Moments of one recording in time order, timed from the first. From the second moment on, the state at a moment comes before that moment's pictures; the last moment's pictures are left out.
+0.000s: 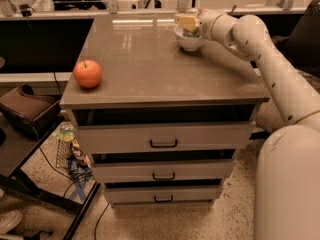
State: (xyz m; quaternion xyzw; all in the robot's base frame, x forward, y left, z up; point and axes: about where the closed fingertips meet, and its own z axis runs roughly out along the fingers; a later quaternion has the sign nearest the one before) arm 0.903 -0.126 0.921 -0.20 0.69 0.21 0.66
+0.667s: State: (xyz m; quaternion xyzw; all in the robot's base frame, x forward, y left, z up) arm 0.904 -0.119 0.919 -0.21 0.69 0.22 0.66
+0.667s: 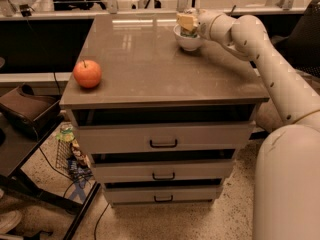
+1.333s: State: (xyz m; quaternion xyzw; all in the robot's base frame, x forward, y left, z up) arm 0.899 -0.124 1.005 -0.25 0.67 0.18 0.68
